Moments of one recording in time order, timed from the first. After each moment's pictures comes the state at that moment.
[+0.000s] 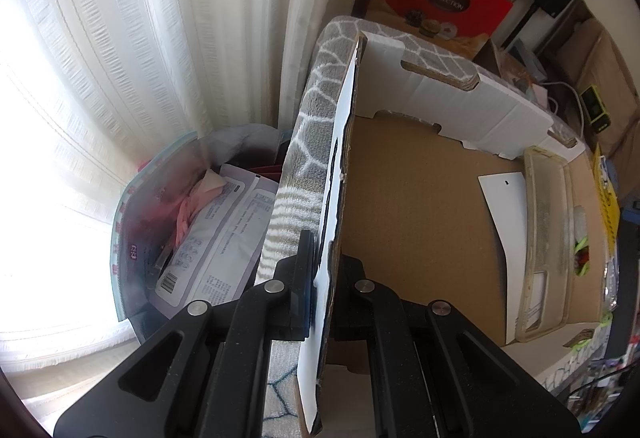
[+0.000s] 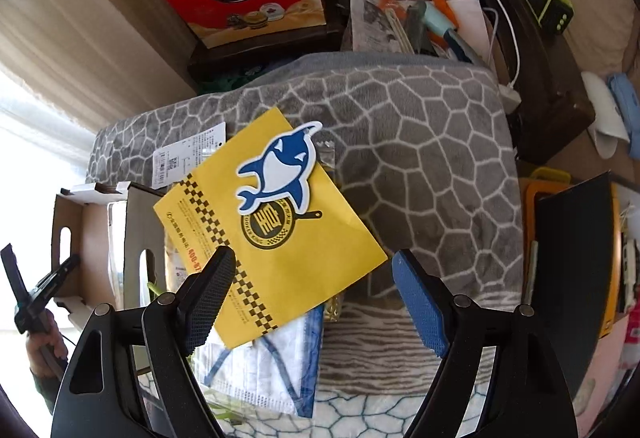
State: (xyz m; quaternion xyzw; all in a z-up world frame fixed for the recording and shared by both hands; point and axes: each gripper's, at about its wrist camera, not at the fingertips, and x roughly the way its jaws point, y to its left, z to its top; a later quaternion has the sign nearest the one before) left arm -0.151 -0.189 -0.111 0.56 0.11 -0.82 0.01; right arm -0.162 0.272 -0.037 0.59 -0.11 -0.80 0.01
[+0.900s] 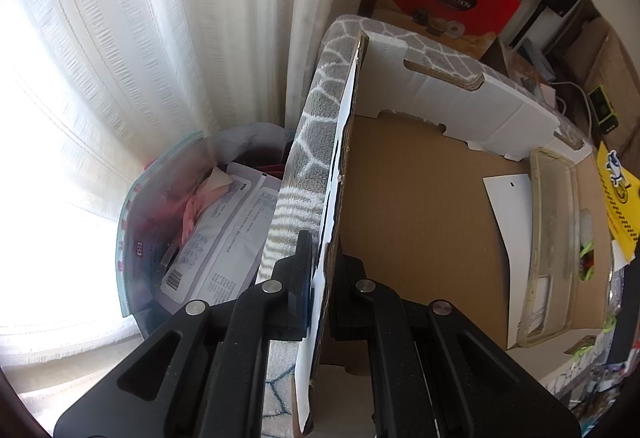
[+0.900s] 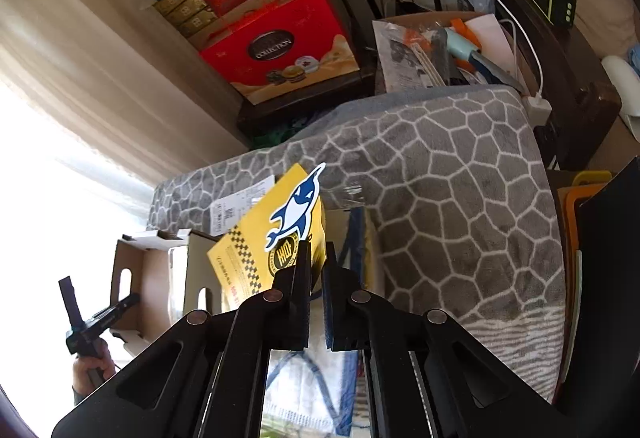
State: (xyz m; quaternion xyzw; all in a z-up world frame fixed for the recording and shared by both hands) left arm -0.155 -0.188 -0.111 0.56 0.10 -0.82 0.02; right arm -0.147 0.288 -0.008 0.50 -0.20 -0.84 0.08
